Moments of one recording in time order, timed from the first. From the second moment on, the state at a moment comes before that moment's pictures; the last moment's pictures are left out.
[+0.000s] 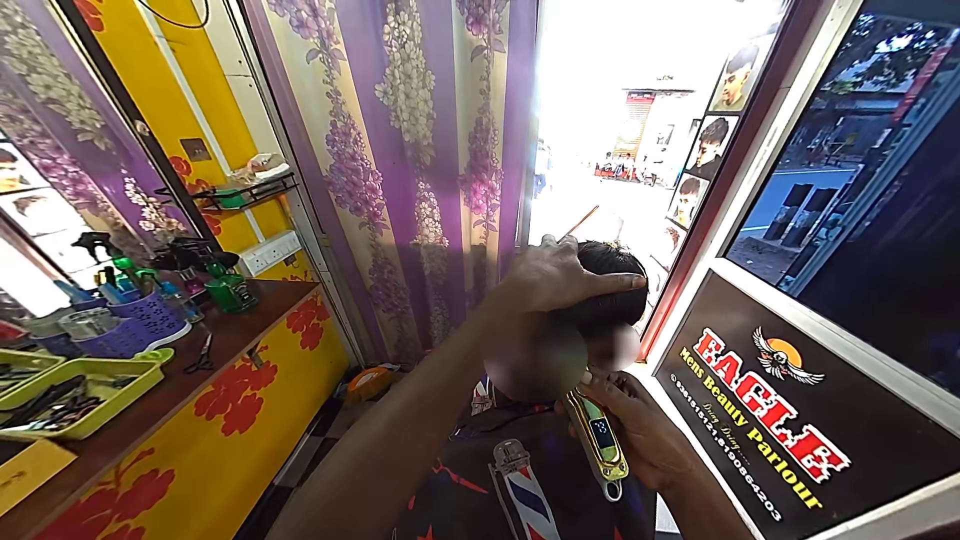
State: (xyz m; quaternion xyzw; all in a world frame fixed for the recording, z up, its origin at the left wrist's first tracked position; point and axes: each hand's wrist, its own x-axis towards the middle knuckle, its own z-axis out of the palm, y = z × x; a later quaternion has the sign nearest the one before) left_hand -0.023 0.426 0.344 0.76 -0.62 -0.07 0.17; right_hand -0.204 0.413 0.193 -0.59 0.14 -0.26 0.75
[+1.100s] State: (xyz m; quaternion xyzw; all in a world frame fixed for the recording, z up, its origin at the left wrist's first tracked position) left_hand -0.019 0.429 0.345 0.77 -0.61 -0.07 0.16; right_hand -0.176 0.443 0.194 -0.56 0.14 -0.28 0.76
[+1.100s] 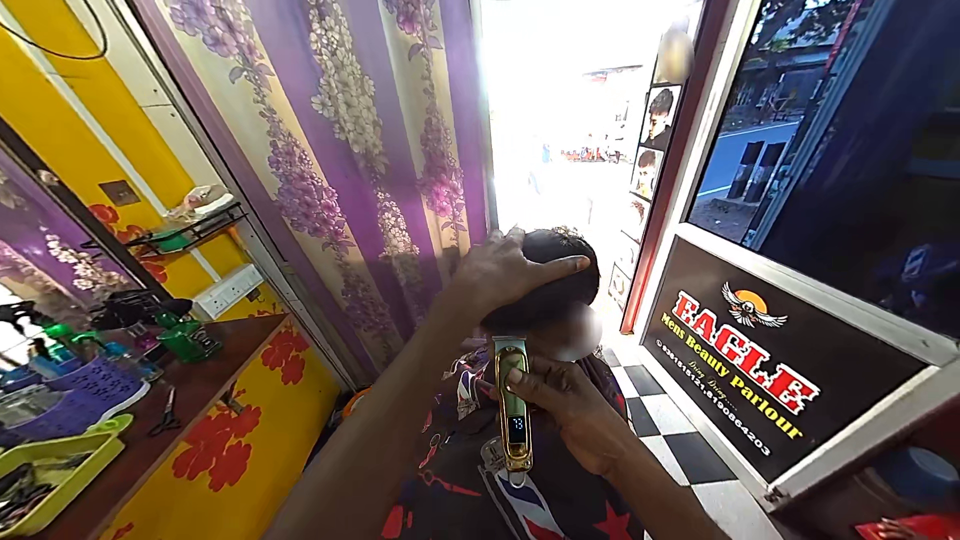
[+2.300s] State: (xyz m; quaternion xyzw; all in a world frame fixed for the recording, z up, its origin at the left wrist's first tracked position) left_hand 0.000 0.418 0.331 0.76 -0.62 -0.05 0.19; right_hand -0.206 0.416 0.162 -0.47 0.08 -0.28 0.83
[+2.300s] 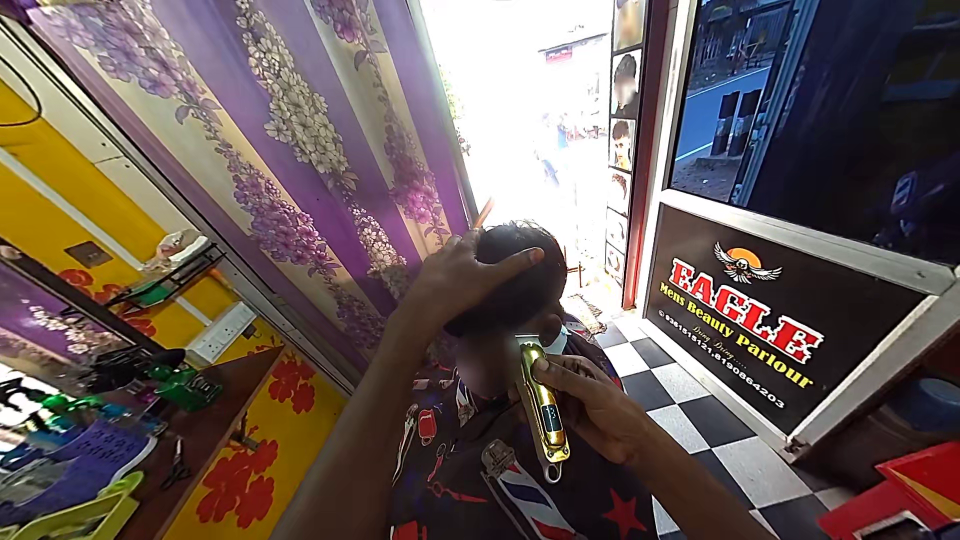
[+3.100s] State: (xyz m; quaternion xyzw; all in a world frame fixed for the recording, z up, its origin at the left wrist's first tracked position) left_hand -0.001 0.422 0.332 0.75 -0.63 -0.06 0.20; right_hand -0.216 0.418 0.194 -0.60 0.18 -0.31 0.72
